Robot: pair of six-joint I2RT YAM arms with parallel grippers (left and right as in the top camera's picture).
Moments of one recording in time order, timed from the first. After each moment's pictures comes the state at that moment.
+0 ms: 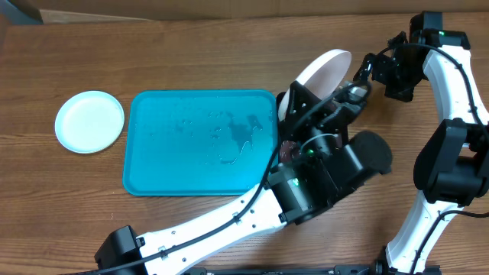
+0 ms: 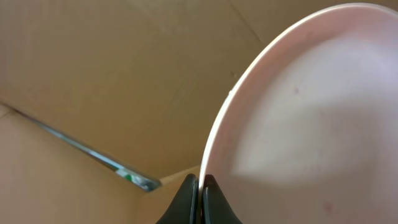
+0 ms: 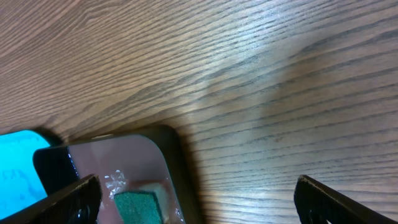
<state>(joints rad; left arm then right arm) -1.14 1.66 1.50 -0.23 -1.38 0.35 -0.15 2.15 1.88 -1.12 -0.32 0.18</state>
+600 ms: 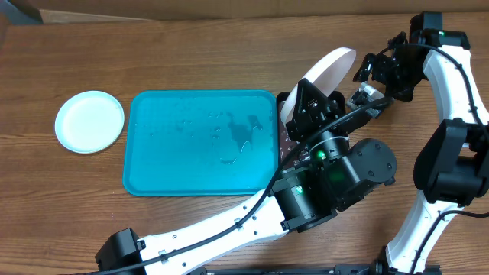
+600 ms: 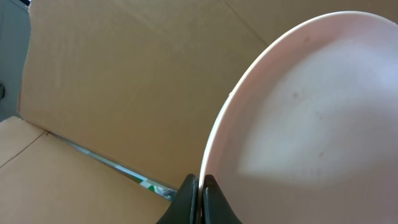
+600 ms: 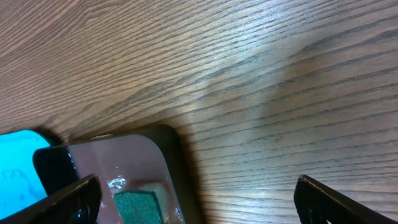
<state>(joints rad) -1.18 1.66 1.50 0.00 -1.43 0.68 -0.15 2.15 1.88 -1.12 -0.32 0.18</state>
